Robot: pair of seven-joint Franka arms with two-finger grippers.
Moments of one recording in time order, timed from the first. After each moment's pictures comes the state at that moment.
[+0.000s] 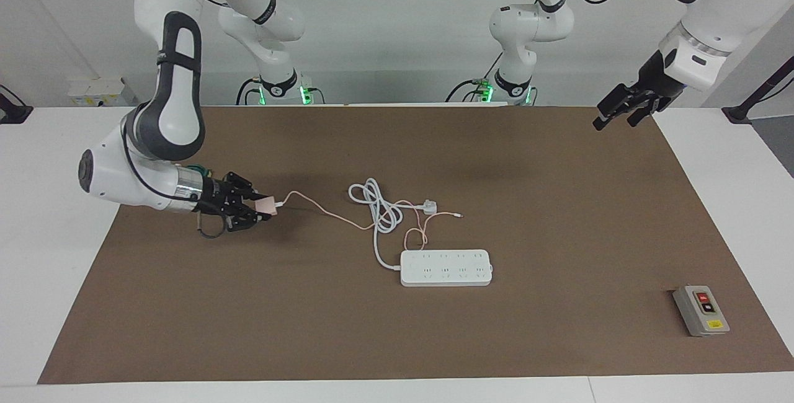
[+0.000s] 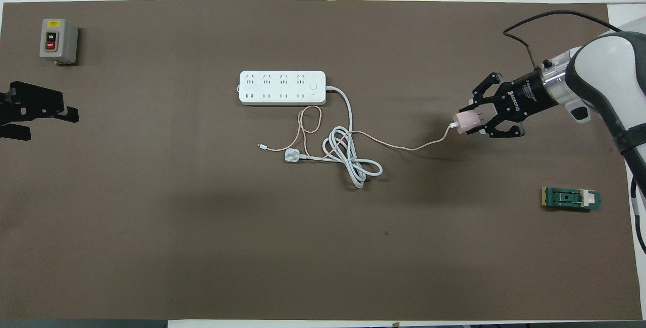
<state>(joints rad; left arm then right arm) -0.03 0.00 0.07 -1.61 -0.27 1.55 -0.14 -0.07 0.37 0.00 -1.66 0.61 1.68 1.08</state>
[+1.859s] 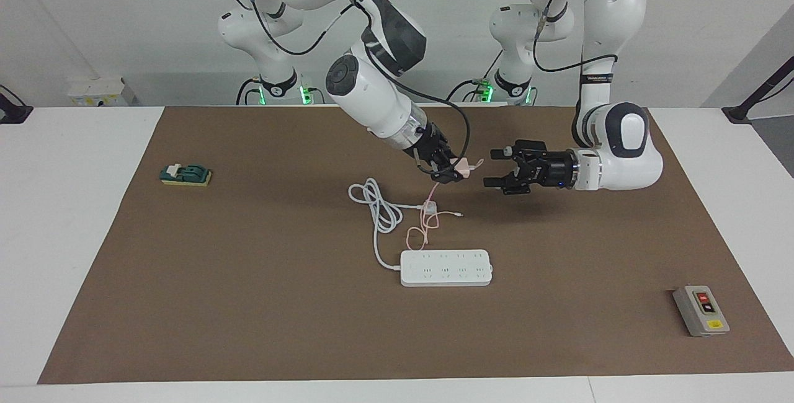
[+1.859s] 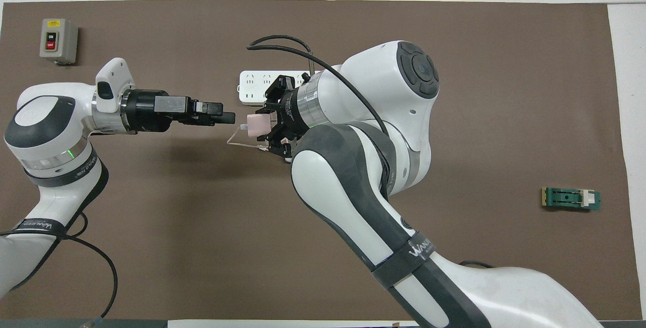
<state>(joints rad) -0.08 0.29 0.03 -1.96 -1.51 1.52 0.73 0.56 0.39 0.02 -1.53 0.71 2.17 1.75</state>
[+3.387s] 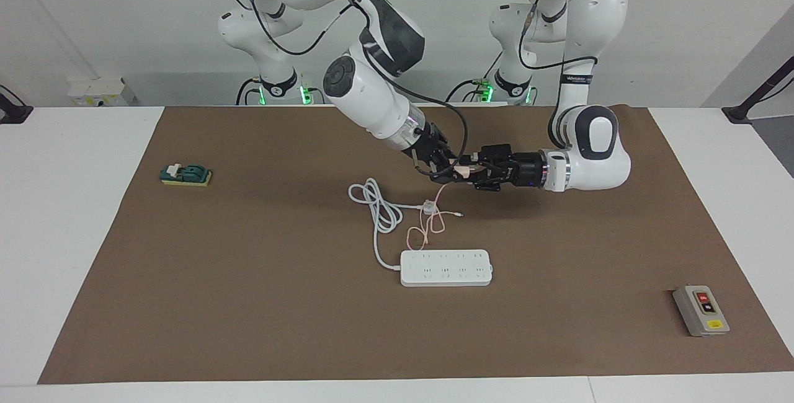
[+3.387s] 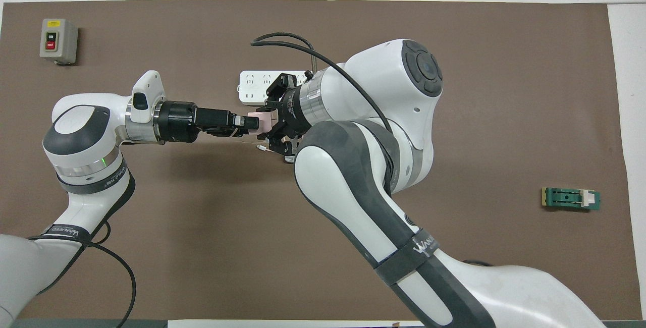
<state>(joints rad) -0.16 0.28 0.04 -2.01 -1.54 1.58 0.73 0.56 0.39 0.01 -1.53 0.73 2.17 1.75</state>
